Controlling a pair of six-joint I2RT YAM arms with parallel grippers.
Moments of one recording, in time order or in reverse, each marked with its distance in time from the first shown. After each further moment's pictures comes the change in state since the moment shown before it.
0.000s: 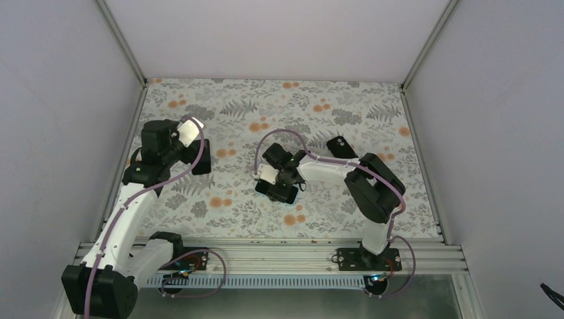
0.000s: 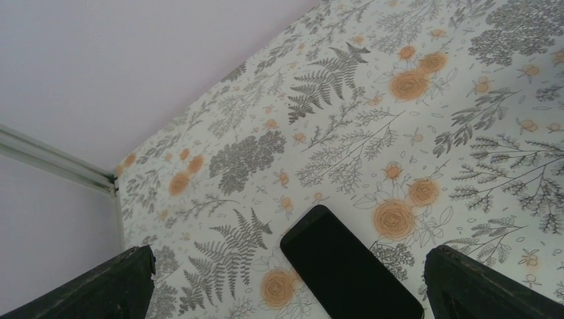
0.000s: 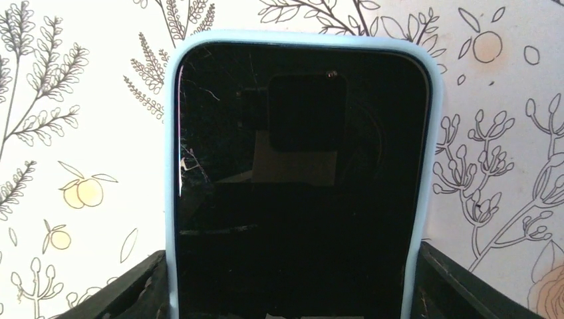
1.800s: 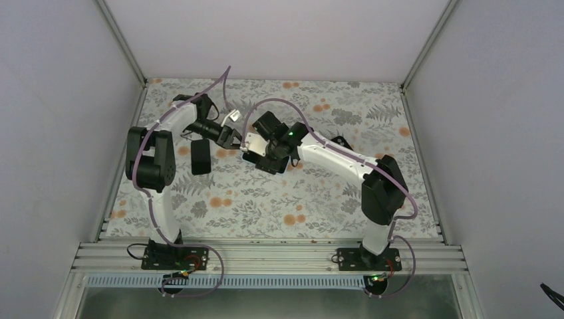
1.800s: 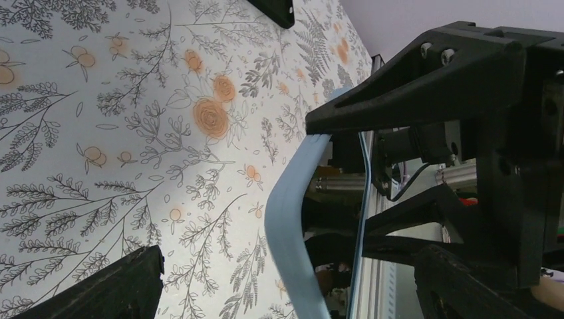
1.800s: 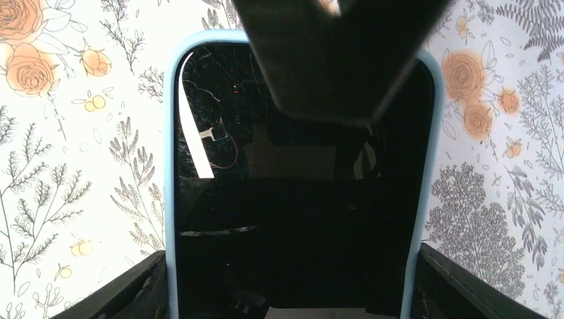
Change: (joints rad) left arm -0.036 1.077 0.739 -0.792 1.051 0.113; right arm 0.007 -0.051 0.414 -0.224 0.105 -0.095
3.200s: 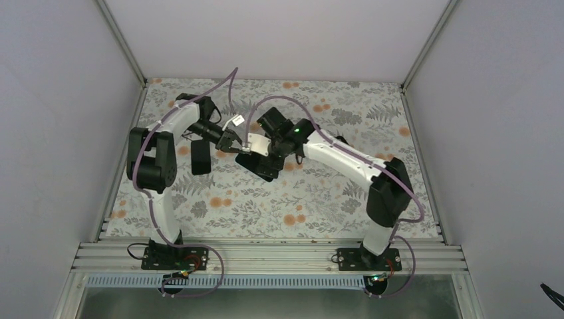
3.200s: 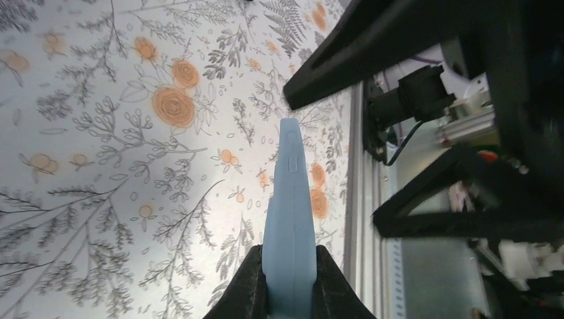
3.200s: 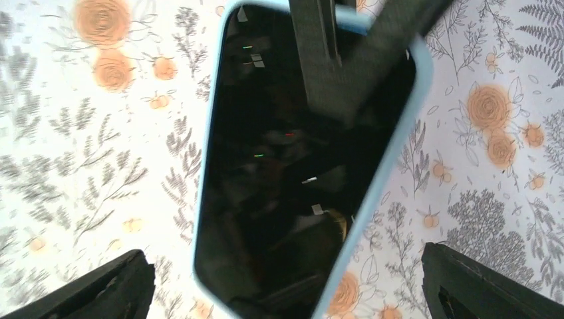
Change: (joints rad) left arm -0.029 0.008 0.019 -0.153 0.008 0.215; right arm -0.004 -0.004 0.041 -0.048 -0.093 -0.074
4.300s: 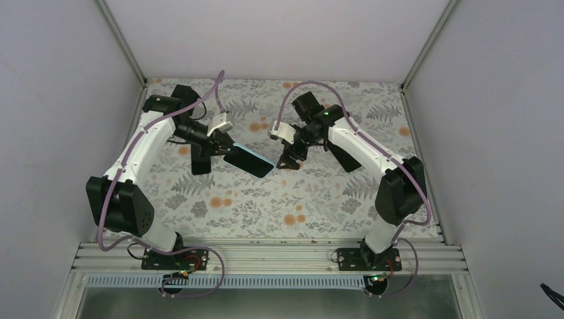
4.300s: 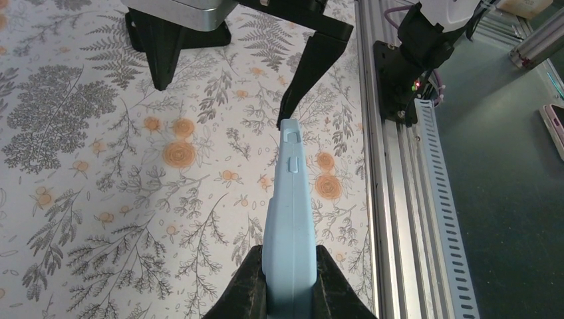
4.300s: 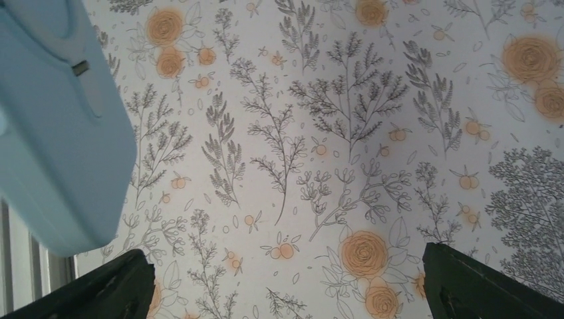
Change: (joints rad) left arm -0.009 -0.475 -0.089 -0.017 -0.138 0.176; right arm -0.273 -0.081 -0.052 -0.124 -0.393 -0.120
